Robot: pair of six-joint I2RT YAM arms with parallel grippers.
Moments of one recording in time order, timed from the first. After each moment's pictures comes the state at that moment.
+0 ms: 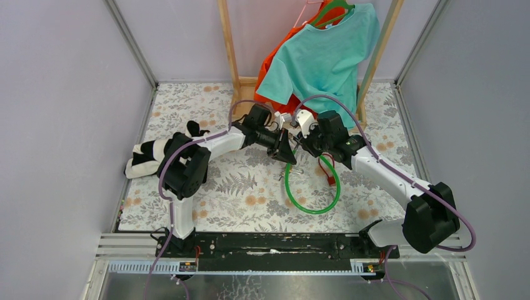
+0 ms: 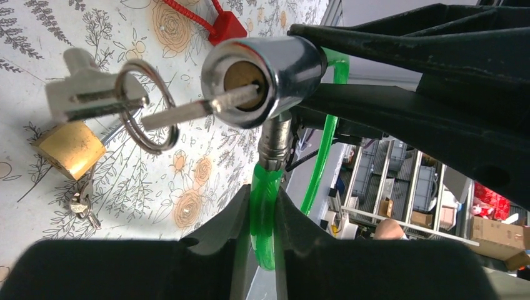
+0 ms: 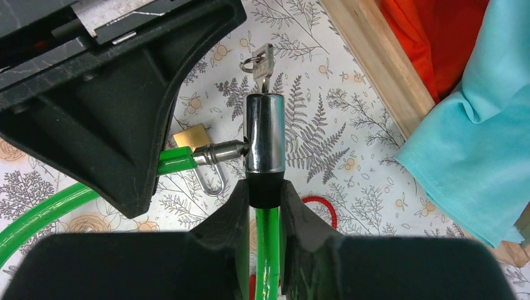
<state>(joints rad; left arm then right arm) -0.55 1.95 1.31 -0.17 1.03 -0.60 0.54 1.36 0.99 -0.35 -0.14 -0.35</state>
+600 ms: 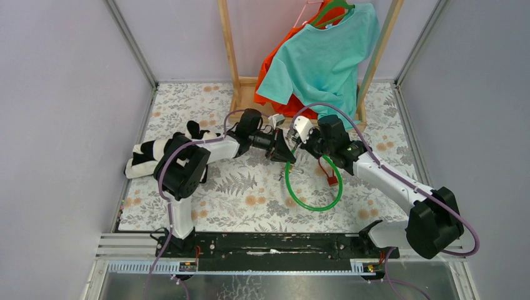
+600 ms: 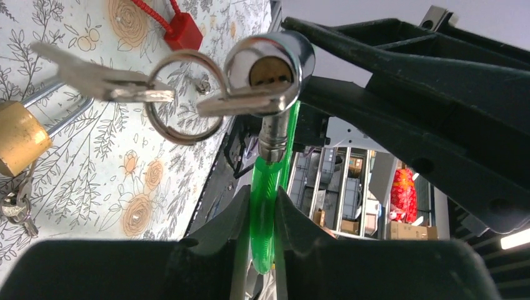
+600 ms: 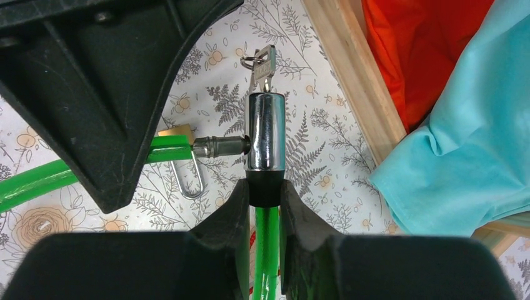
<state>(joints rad) -0.52 1.93 1.12 0.28 1.12 -1.00 0.55 1.31 0.92 -0.27 -0.15 -0.52</state>
